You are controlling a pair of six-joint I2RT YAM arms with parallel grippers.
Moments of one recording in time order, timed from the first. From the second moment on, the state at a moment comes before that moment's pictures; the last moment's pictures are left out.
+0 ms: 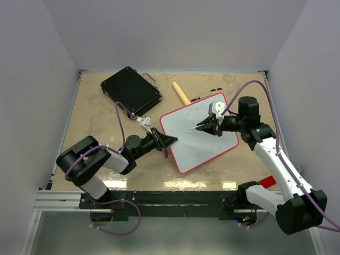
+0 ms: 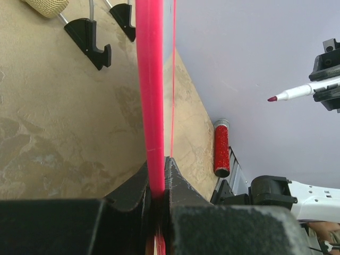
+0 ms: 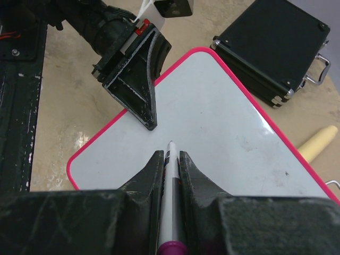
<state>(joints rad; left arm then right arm) -0.72 1.61 0.32 1.28 0.21 -0.92 0.26 1.06 0.92 -0.38 -1.02 -0.63</state>
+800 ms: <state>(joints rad) -0.76 1.53 0.34 1.17 0.17 -0.91 0.26 1.02 0.90 -0.35 -1.05 -0.58</state>
